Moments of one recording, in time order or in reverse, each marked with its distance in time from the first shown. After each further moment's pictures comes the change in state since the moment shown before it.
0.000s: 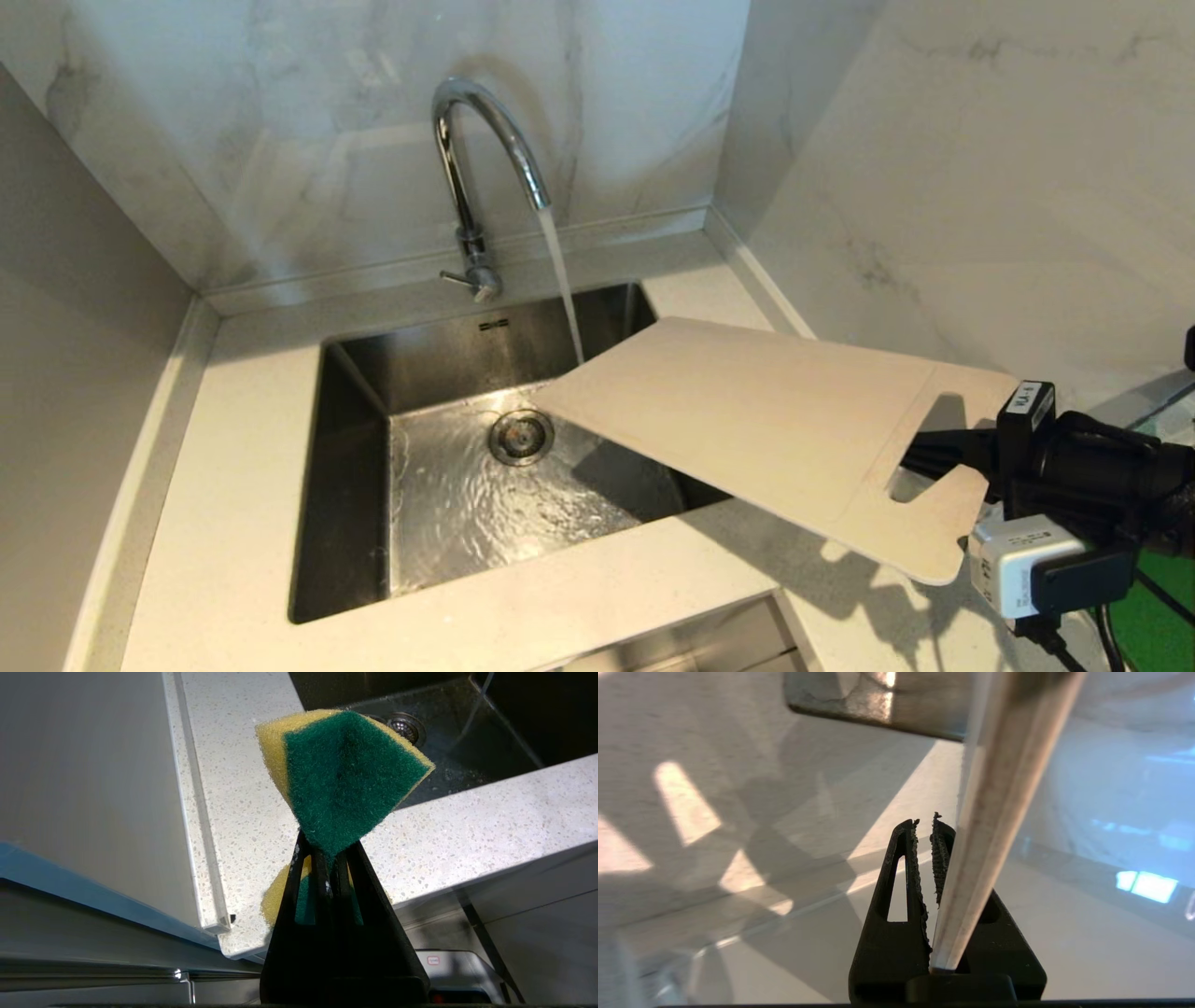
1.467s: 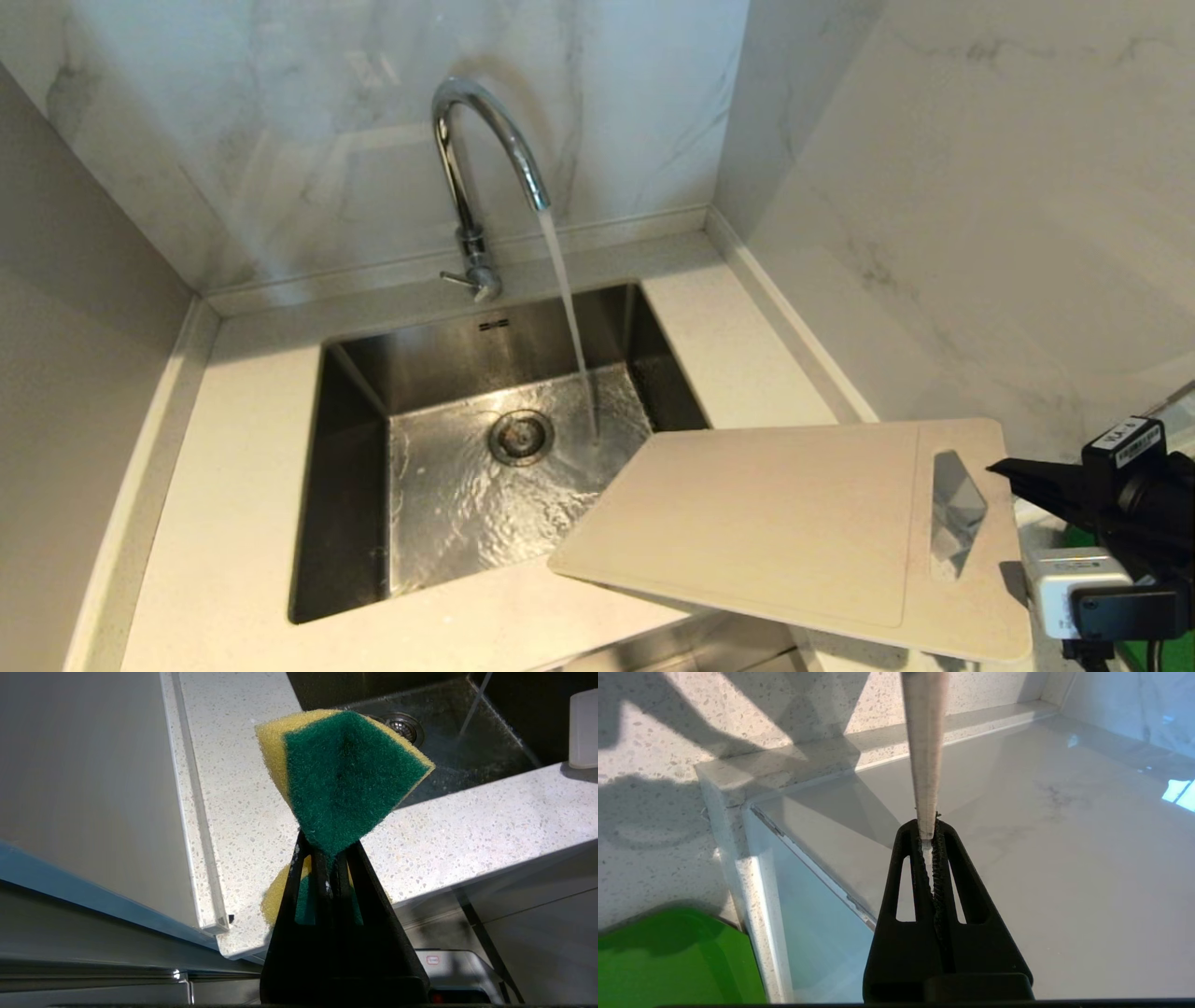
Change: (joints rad) left arm 0.000 0.000 0.000 0.000 0.000 -0.001; right arm -0.182 -0.098 0.100 -0.004 -0.199 -0.054
